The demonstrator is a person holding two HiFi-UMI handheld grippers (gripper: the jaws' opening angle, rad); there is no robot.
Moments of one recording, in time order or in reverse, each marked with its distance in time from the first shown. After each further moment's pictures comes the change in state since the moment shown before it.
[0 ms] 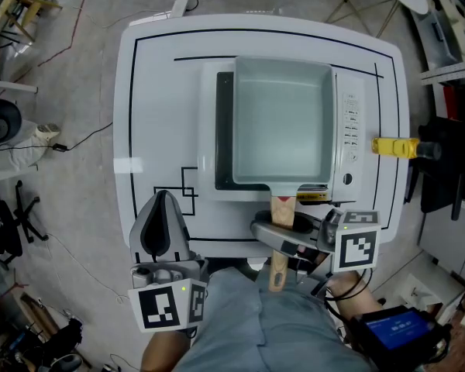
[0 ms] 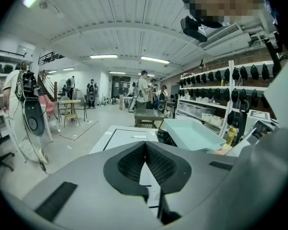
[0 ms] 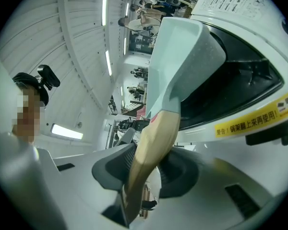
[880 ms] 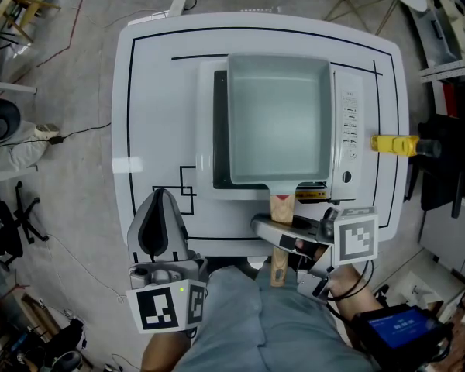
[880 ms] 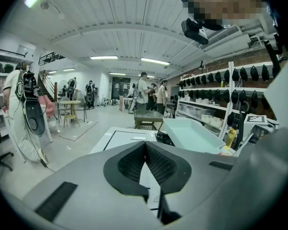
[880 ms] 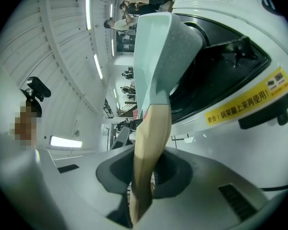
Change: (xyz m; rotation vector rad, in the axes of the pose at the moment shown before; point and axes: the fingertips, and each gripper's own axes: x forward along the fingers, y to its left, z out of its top) left arm -0.001 -0.003 0.005 -0.005 -0.017 -0.002; right arm -0.001 -0.007 -0.006 0.150 0.015 -0.024
